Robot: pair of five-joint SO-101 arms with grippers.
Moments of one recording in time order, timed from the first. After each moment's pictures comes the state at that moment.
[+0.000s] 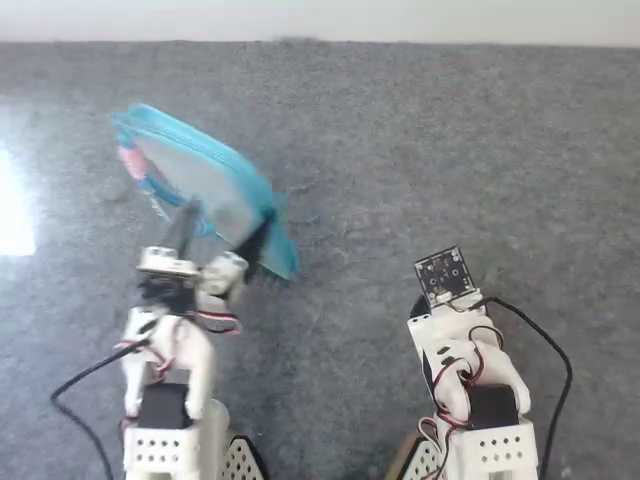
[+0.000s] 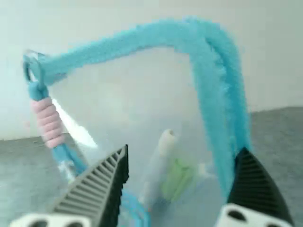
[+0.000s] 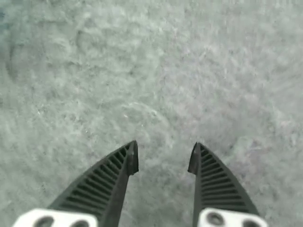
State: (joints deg) left arm -6.0 -103.3 95.9 26.7 -1.5; right arm -11.0 -102.5 95.1 60.4 15.7
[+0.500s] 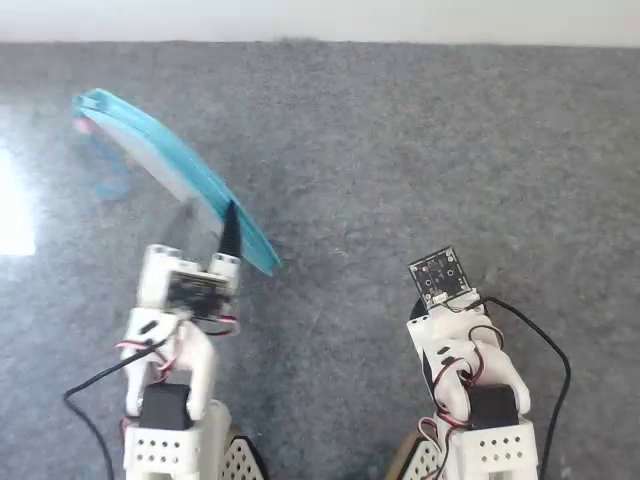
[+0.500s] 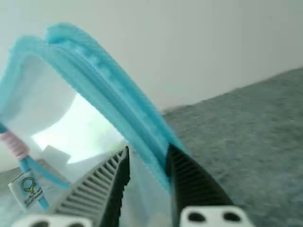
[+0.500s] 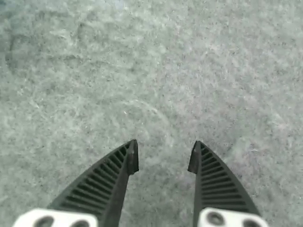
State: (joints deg) left arm -1.2 -103.4 96.1 29.1 -14.0; right arm -11.0 -102.5 95.1 60.4 17.3
